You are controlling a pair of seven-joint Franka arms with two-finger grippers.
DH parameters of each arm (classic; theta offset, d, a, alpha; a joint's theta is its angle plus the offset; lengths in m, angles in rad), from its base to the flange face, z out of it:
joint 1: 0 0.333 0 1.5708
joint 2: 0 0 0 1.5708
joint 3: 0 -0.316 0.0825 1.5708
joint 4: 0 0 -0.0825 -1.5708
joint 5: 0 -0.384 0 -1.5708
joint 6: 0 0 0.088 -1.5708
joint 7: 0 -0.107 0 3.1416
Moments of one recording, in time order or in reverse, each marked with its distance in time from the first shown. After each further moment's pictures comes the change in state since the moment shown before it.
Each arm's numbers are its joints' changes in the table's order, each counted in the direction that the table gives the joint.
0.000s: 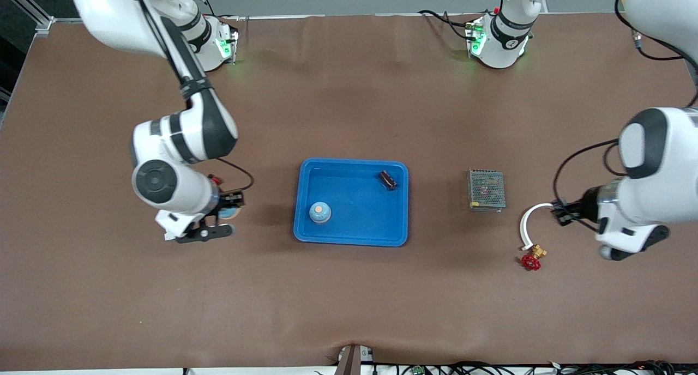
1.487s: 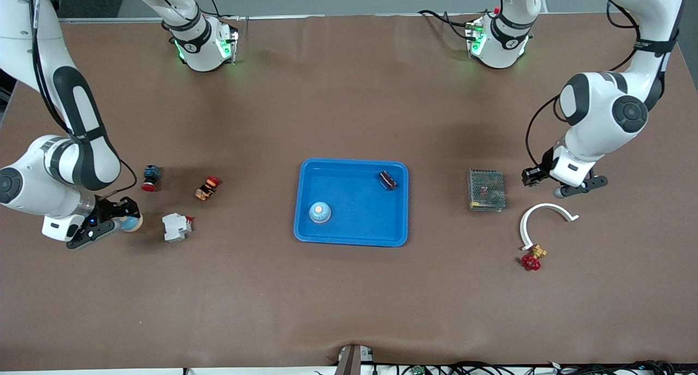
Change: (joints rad) left arm 0.128 0.328 0.154 0.939 0.041 0.795 -0.111; right arm -0.494 -0.081 -0.005 0.268 -0.092 0.467 0.833
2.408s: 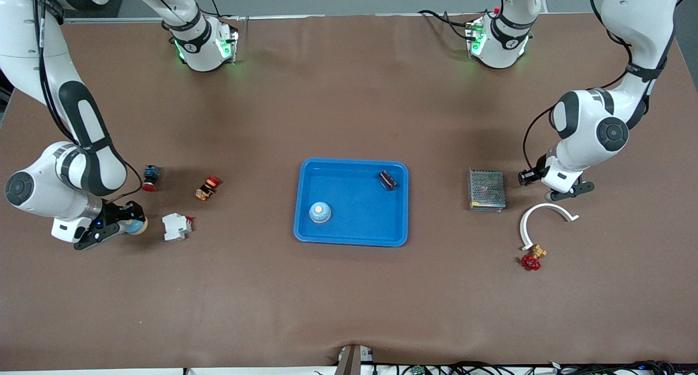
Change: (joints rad) left arm 0.047 -0.151 -0.017 0.008 -0.081 0.074 -0.001; right arm -0.011 -0.055 -0.003 -0.001 -0.045 0.074 0.026
